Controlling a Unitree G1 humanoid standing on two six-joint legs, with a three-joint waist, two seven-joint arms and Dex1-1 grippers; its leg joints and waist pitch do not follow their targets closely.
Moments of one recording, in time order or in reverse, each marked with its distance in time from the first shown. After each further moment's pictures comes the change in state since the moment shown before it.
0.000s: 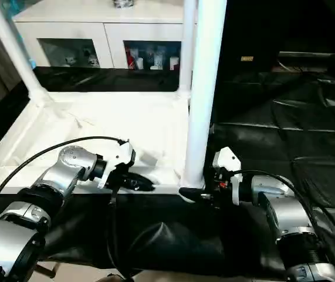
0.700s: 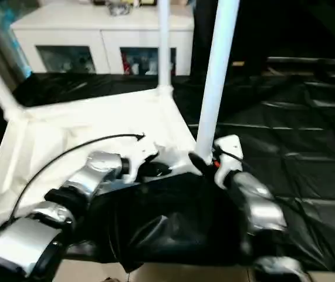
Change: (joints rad) left arm -0.049 -0.176 0.017 0.098 0.067 0.059 0.541; right arm -0.075 0.279 -0.145 0.136 -0.092 0.009 -0.755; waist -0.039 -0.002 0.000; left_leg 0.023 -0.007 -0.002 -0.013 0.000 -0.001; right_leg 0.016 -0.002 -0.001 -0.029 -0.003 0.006
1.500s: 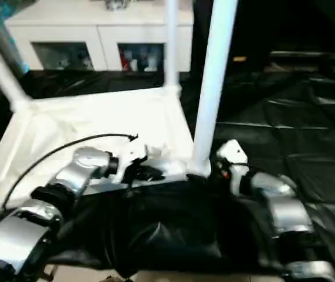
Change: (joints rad) left arm 0.015 0.121 -0.014 -0.063 -0.038 -0.079 -0.410; right arm 0.053 -0.280 0.123 -0.124 0.049 -0.022 0.639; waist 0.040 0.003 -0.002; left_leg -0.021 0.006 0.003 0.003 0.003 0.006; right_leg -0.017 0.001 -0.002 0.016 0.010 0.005
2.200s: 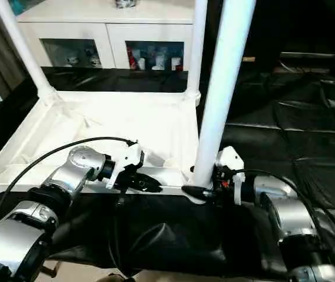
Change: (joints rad) left arm 0.012 -0.007 -0.013 -0.011 0.004 0.013 -0.038; right arm 0.046 0.019 -0.009 -0.037 0.047 0.047 0.019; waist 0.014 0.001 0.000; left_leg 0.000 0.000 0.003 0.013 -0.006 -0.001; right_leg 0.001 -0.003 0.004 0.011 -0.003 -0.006
